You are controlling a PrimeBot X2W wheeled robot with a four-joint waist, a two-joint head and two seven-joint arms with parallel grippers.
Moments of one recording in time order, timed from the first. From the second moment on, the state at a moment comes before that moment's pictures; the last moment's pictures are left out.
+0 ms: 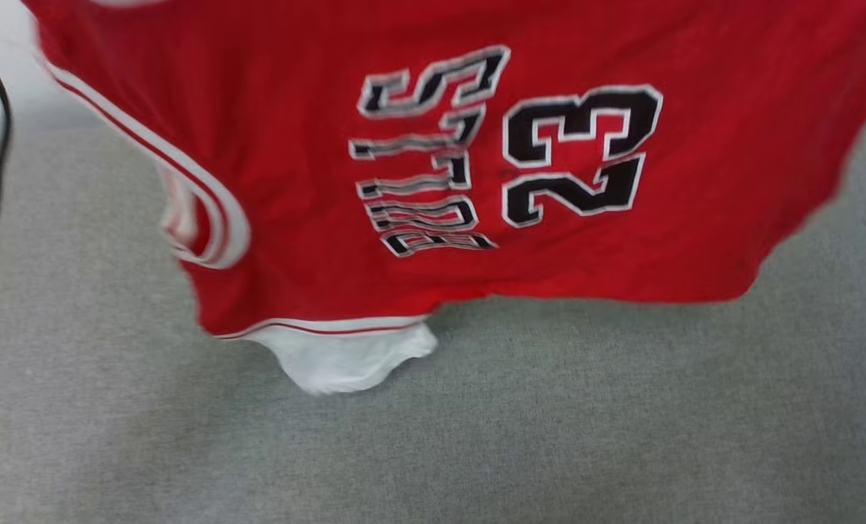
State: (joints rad) left arm -0.86 0.72 -0.15 -0.48 -0.57 0.05 0.19; right arm -0.90 -0.35 -0.12 -0.23 0.64 0.13 0.80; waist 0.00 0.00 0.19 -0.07
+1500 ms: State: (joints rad) left arm -1.25 0.40 -0.36 0.51 -0.45 -0.05 -0.24; right arm -1.27 -0.26 0.15 0.67 0.46 0.13 0.12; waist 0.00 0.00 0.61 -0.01
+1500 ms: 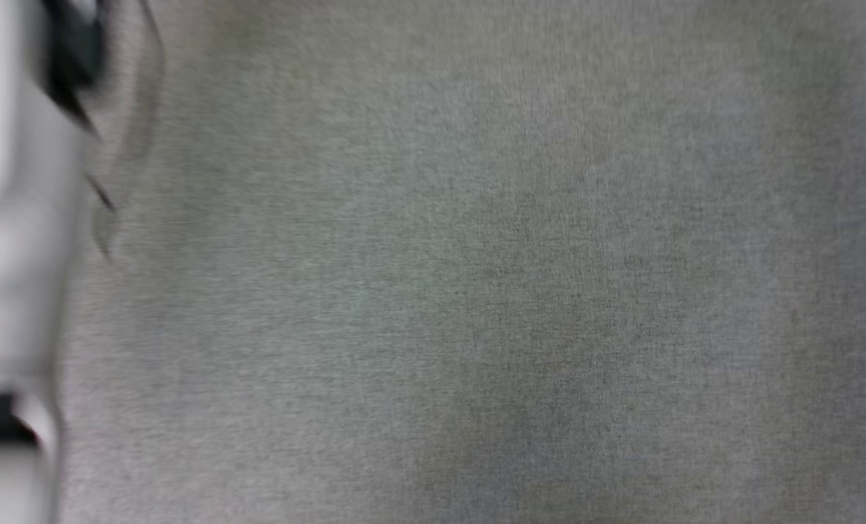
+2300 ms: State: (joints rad) left arm -0.18 0.57 -0.46 0.08 -0.60 0.04 -0.04; right arm -0.43 -0.46 0.32 0.41 0.80 0.13 0.10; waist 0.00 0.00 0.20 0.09
